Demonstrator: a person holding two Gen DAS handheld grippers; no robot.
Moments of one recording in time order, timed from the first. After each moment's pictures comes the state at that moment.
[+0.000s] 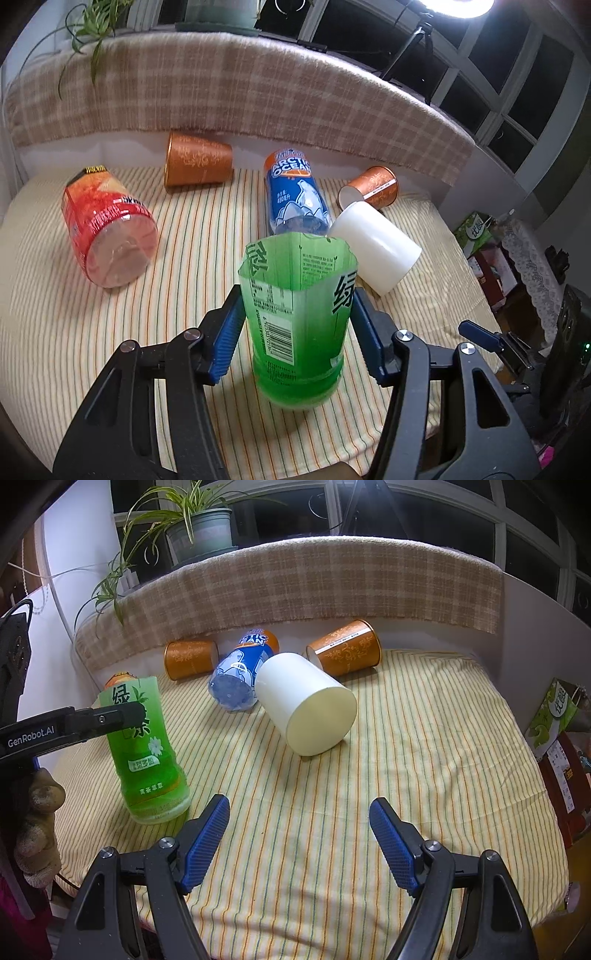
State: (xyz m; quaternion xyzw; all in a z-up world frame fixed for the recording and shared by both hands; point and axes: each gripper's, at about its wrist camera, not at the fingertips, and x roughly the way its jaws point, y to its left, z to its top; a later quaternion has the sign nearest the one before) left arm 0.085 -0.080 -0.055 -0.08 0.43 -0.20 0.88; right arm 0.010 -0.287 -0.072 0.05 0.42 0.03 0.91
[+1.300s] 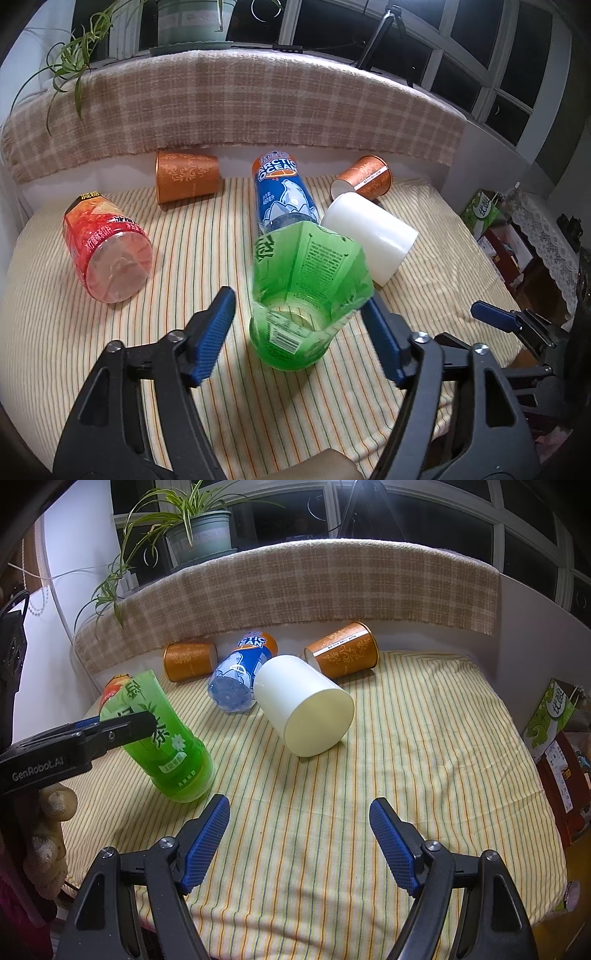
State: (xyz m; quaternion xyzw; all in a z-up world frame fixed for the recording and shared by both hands) left arm 0.071 -0.102 -0.056 -0.01 0.41 -0.20 0.89; right arm 0.006 -0.289 -0.070 0.05 0.42 0.03 0.91
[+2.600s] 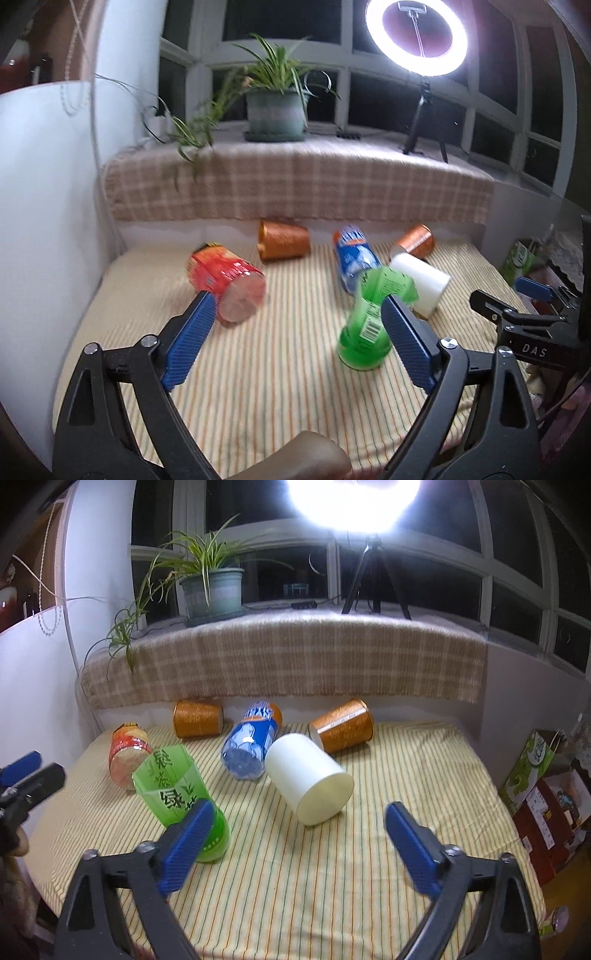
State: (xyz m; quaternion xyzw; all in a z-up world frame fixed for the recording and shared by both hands) left arm -0.012 -0.030 -0.001 -0.01 0.26 -0.08 0.96; right arm -0.005 -0.264 -0.025 0.02 0.30 -0.01 0.95
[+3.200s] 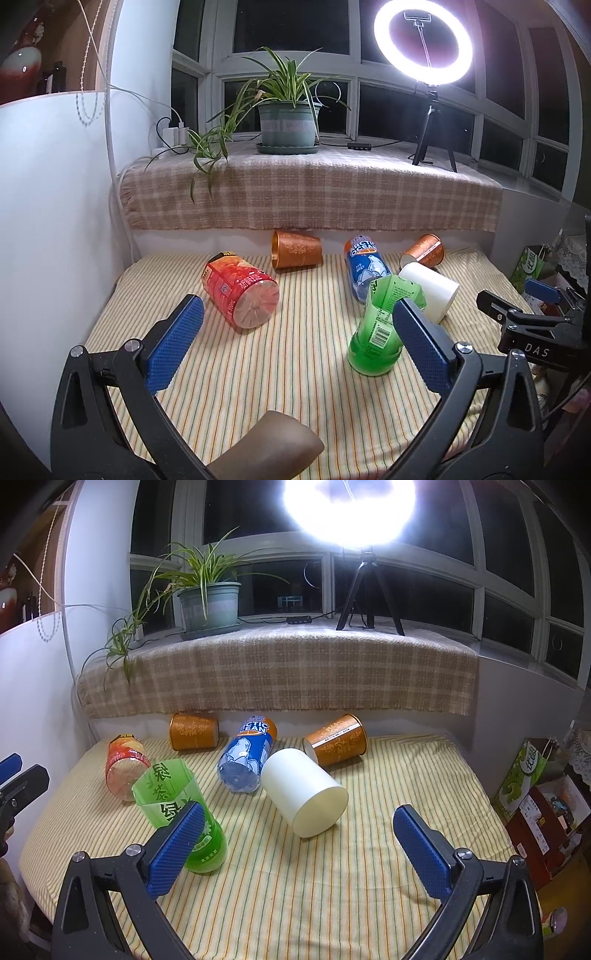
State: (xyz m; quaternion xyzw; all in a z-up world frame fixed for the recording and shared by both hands) left arm -0.019 -0.025 0.002 0.00 0.24 -0.06 0.97; right arm -0.005 -0.262 -0.021 0.01 0.29 -0.01 0.96
